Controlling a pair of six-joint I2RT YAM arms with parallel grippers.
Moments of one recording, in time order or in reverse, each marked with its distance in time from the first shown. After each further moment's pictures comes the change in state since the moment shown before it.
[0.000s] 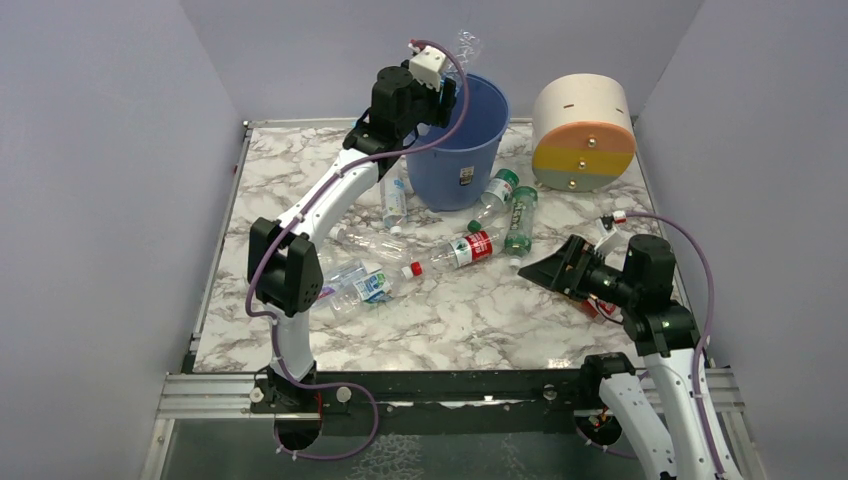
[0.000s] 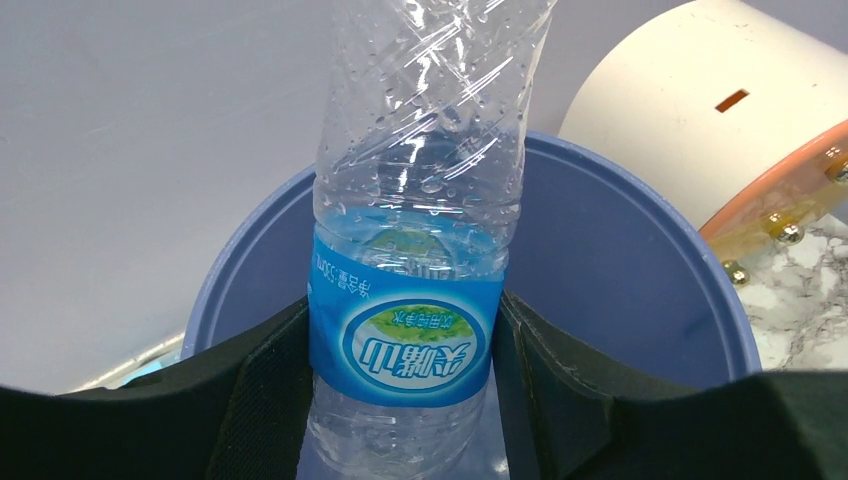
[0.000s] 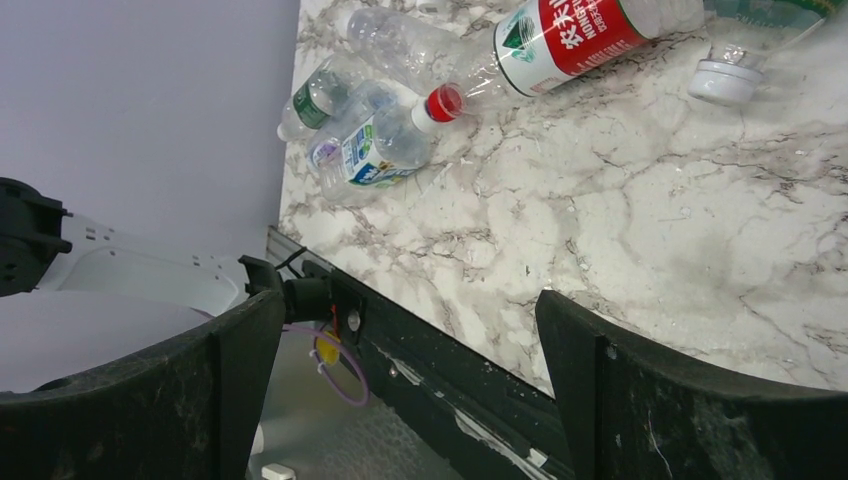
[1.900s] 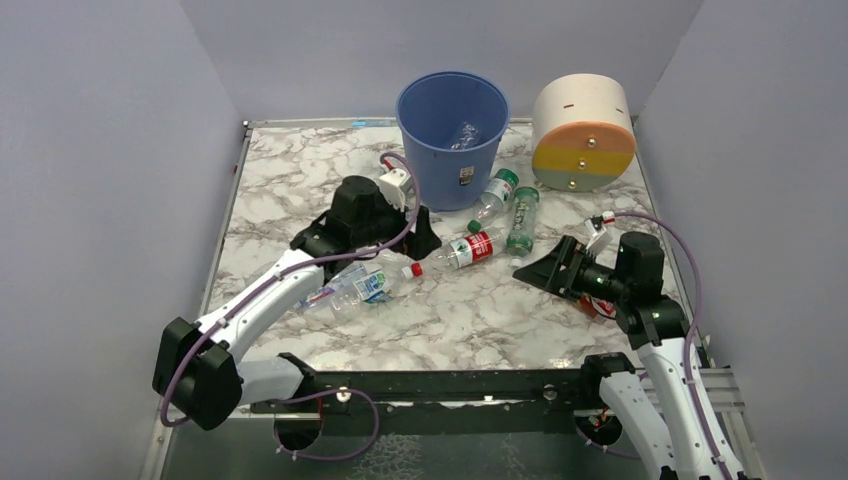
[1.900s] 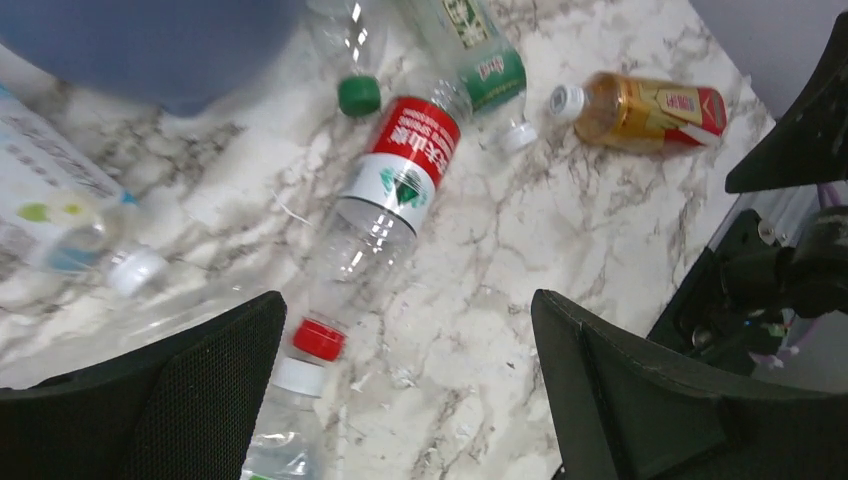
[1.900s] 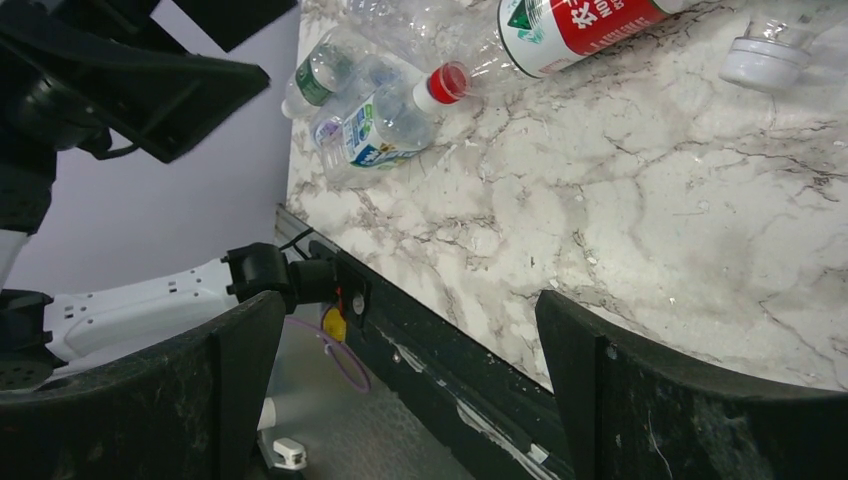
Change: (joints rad) left arm -0.051 -0.712 -0.896 -0.179 0.311 -0.266; right arm 0.000 0.050 -0.058 0.073 -0.067 0.001
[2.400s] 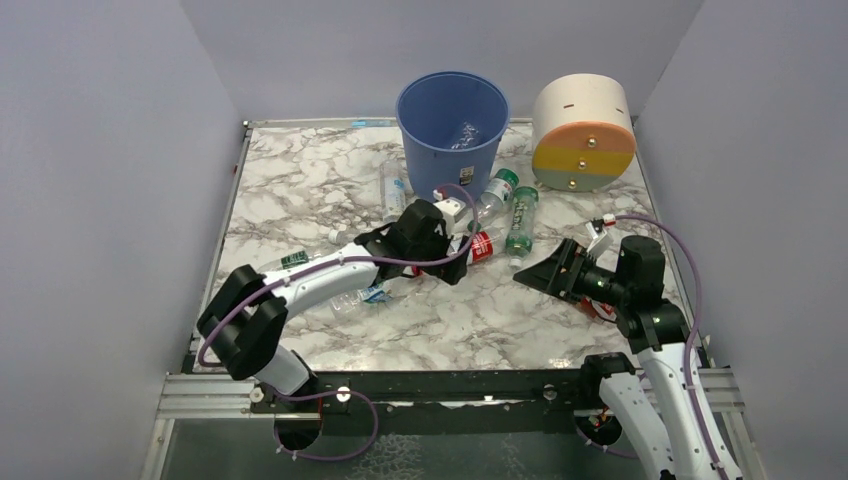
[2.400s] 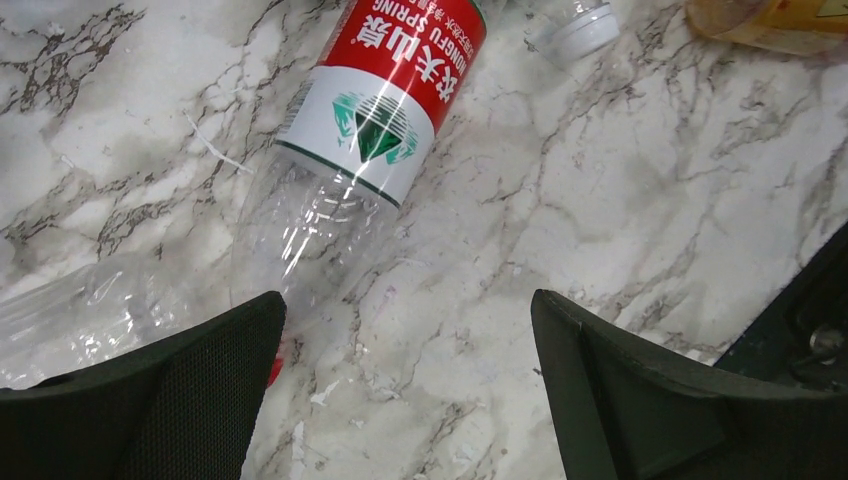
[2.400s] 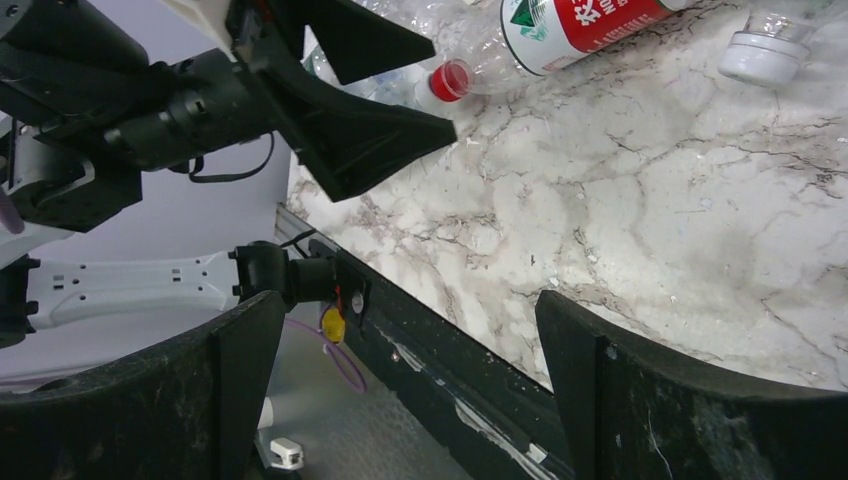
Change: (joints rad) left arm -0.256 0.265 0.008 -0.003 -0.247 -0.038; right arm 0.000 -0.029 -0.021 -0.001 -0.003 0.002
